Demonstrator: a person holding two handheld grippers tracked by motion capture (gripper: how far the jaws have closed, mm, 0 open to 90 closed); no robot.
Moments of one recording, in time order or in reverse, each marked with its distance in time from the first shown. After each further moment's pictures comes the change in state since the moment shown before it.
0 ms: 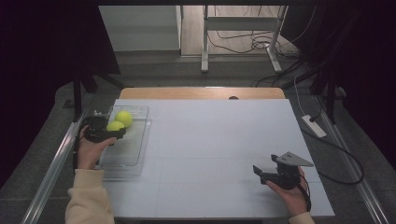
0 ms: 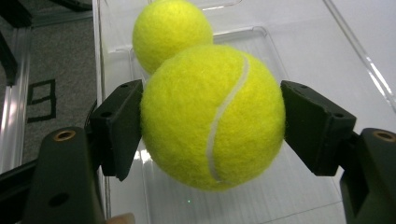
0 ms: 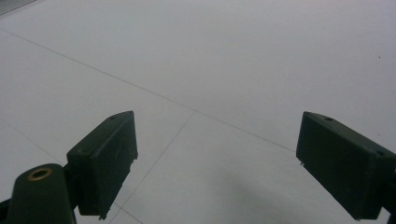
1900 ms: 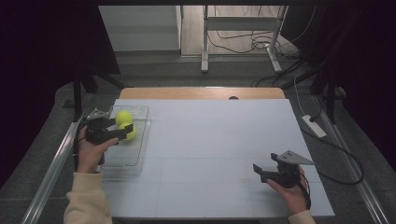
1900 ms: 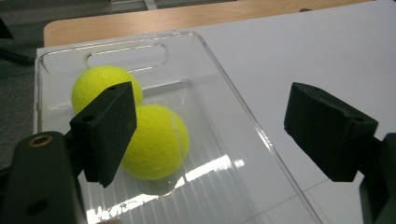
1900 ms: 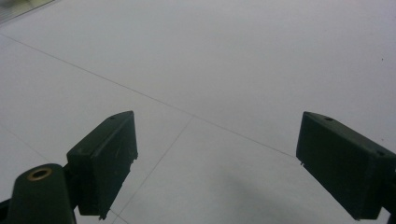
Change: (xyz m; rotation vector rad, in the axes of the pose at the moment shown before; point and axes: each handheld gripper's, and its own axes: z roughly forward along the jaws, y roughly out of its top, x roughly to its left) left arm -0.022 0.000 -0.035 -0.222 -0.222 0.042; right arm -0.005 0.002 0.003 -0.009 0.018 0.016
